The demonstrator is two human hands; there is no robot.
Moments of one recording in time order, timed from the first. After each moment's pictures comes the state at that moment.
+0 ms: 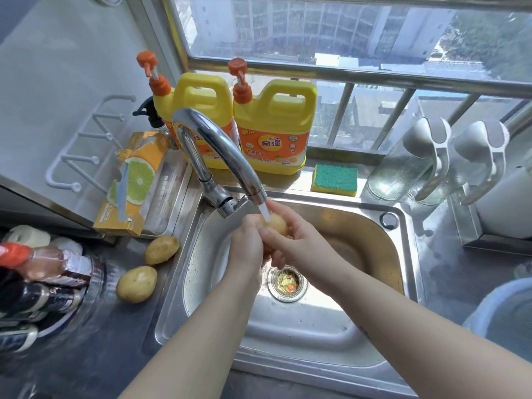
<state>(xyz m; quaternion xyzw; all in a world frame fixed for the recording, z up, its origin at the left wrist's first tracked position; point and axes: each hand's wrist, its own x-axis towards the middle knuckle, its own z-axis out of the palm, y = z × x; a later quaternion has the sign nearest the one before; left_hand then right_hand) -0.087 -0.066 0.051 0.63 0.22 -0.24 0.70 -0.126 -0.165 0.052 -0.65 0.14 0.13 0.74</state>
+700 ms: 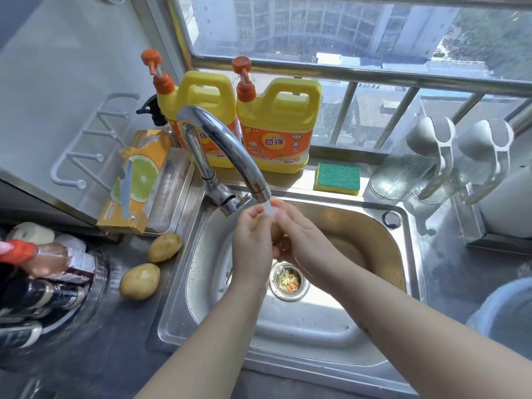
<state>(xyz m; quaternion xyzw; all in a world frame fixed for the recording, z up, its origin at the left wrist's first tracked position) -0.098 -0.066 0.042 0.65 0.13 -0.16 0.73 -0.122 -0.159 0.054 -0.62 0.18 0.13 0.76</state>
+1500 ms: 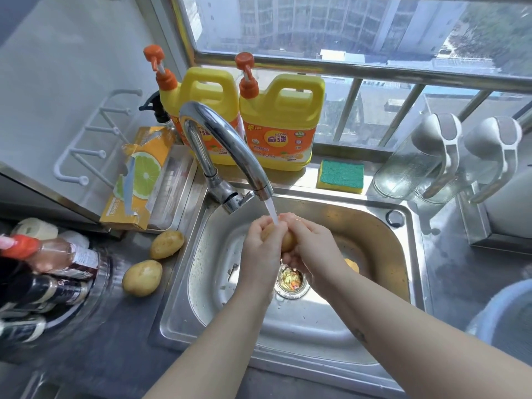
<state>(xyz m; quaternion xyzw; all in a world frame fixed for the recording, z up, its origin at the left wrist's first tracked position) -0.112 -0.065 0.035 0.62 0.14 -0.23 0.74 -0.131 -0.156 0.051 -0.56 0.30 0.07 0.77</state>
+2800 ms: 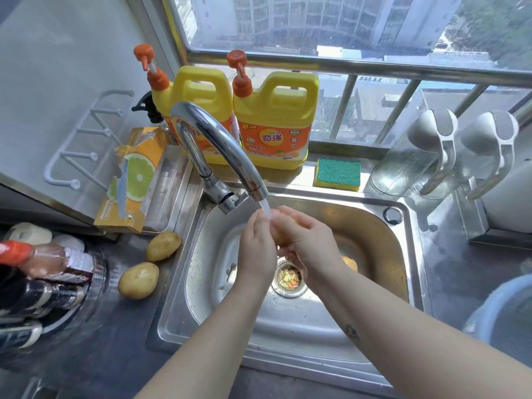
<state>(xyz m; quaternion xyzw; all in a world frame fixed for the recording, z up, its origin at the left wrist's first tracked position) -0.102 -0.070 0.039 0.70 0.11 -0.16 0.69 -0.126 -0.154 0.061 -0.51 0.34 0.04 0.79</state>
